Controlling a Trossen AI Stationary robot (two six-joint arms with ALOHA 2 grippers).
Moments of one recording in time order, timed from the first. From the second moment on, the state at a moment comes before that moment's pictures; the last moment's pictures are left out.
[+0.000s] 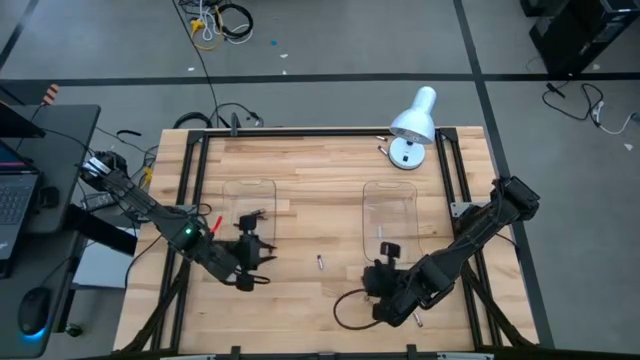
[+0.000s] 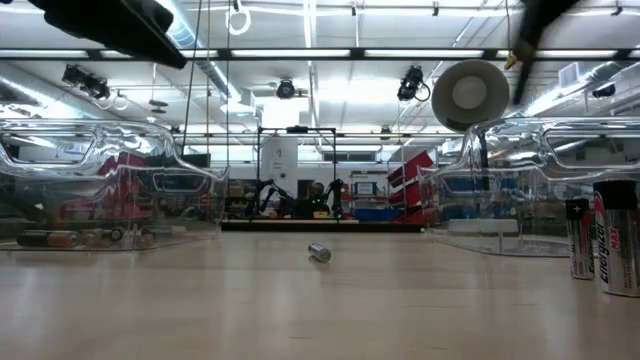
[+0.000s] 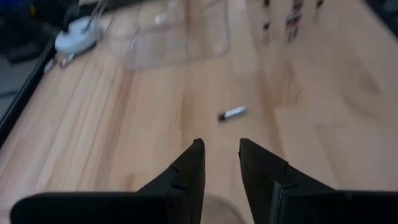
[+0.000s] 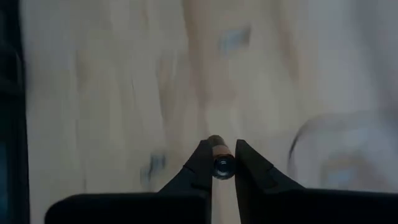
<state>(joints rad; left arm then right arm) -0.62 1.16 0.74 -0.28 -0.62 -0.21 0.67 1.71 1.41 -0.94 0.45 0.76</state>
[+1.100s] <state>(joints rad) -0.63 1.17 0.47 0.79 -0.46 0.06 0.49 1.88 1.46 0.23 0.64 -0.36</state>
